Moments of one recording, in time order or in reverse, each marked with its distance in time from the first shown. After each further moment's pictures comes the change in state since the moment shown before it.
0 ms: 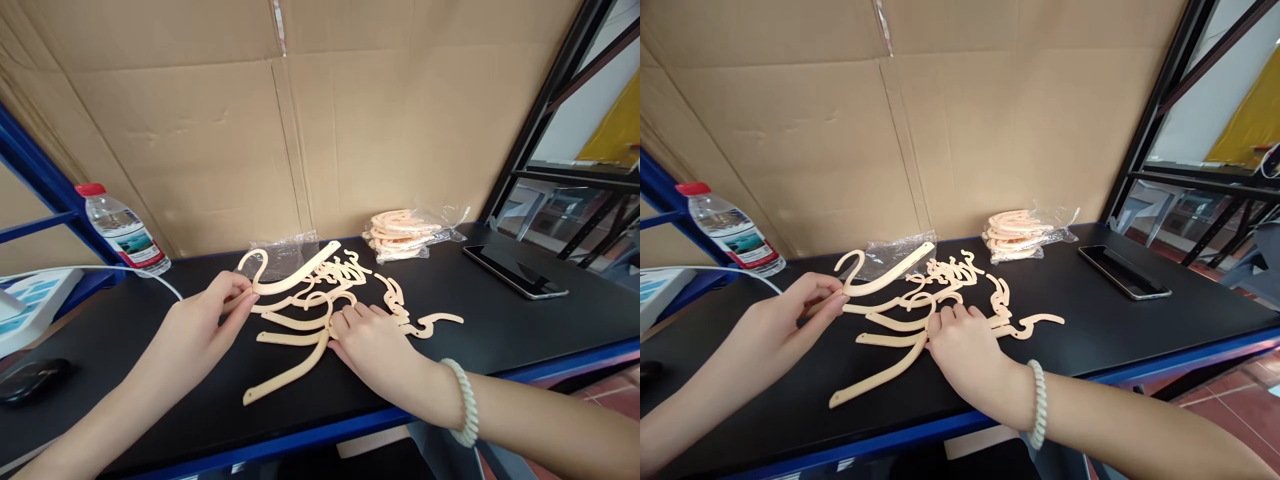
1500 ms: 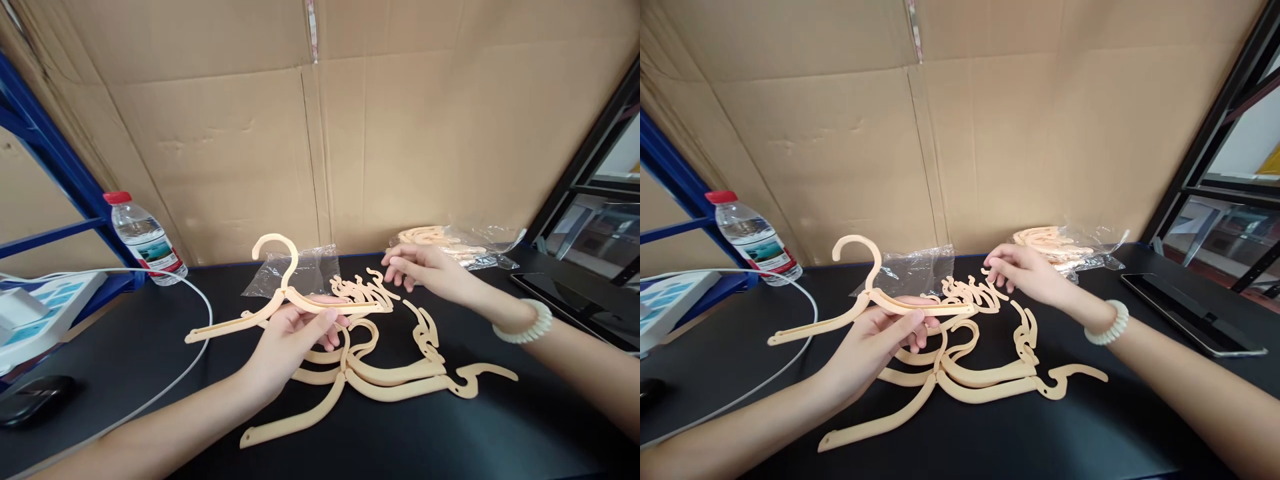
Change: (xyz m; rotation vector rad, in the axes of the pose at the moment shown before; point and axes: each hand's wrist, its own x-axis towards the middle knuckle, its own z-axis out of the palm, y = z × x) left_hand 0.037 0.032 0.067 -1.308 -0.179 -0.264; right_hand 0.066 0.134 -0.001 0.944 0.021 0.133
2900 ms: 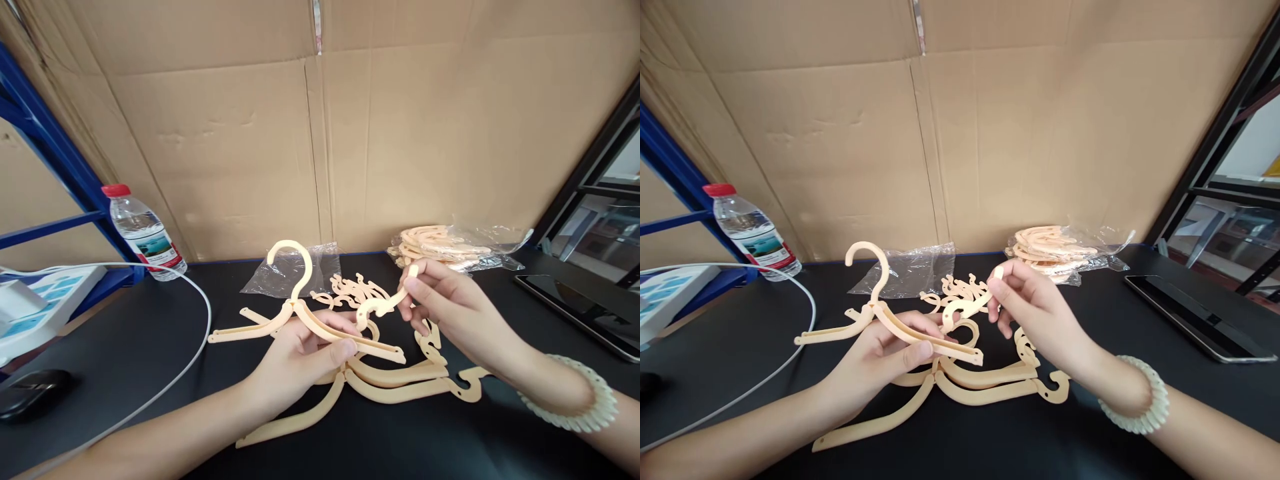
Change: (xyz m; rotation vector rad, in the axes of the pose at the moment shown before) left_hand -0.011 0.001 0.006 0.000 -0.148 -0.065; right_hand -0.043 -0.035 0.030 0.647 0.197 0.090
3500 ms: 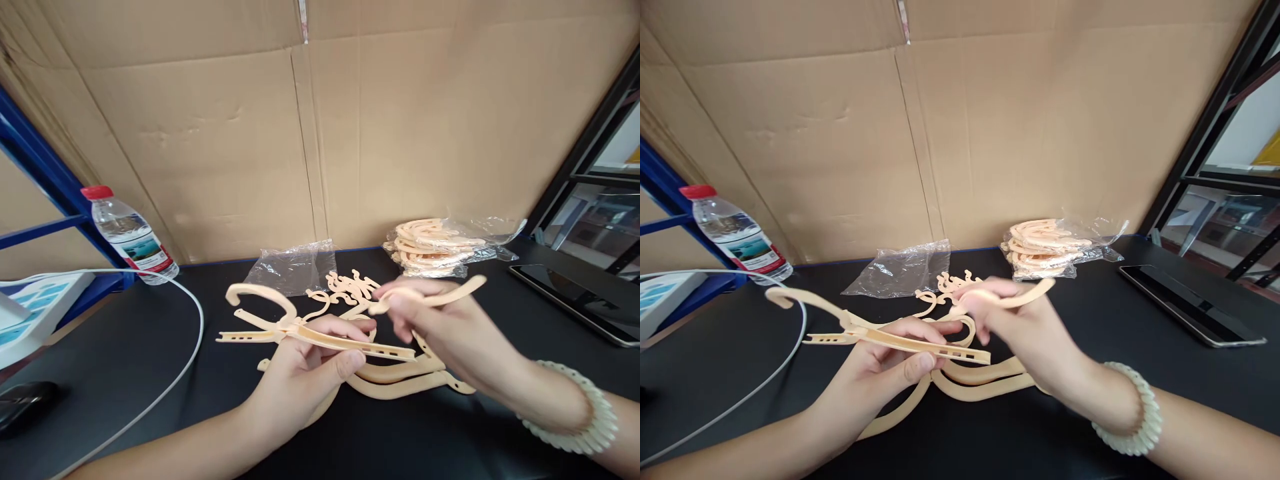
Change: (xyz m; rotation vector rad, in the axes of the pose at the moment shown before) left_hand -0.005 0.001 0.017 -0.051 0.019 0.069; right_hand -0.010 -0.005 0.016 0.051 0.047 0.056
